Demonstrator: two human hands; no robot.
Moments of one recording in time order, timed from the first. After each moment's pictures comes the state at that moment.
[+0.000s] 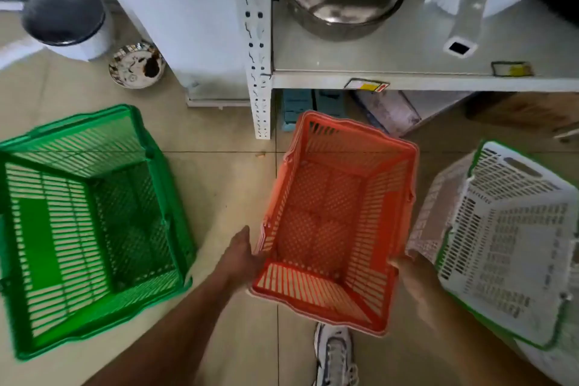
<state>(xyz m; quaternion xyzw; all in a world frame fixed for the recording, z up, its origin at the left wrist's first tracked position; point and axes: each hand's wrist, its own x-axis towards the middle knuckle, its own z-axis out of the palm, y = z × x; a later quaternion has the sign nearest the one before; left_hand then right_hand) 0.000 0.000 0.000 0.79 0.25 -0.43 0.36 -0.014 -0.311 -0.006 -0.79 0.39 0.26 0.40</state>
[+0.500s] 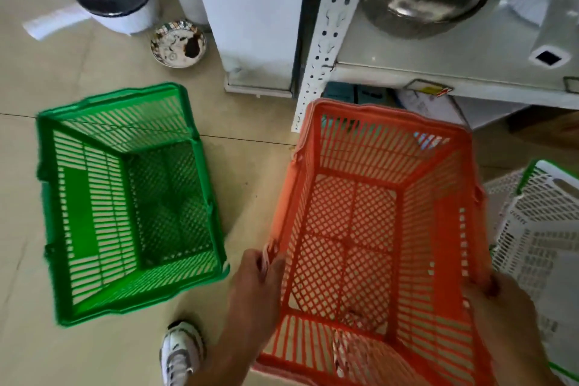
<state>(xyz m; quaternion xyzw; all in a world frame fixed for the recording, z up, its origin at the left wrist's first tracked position) -0.063 0.037 0.056 0.76 0.37 -0.20 0.49 -0.032 -0.280 0.064 -0.86 0.40 0.11 0.31</state>
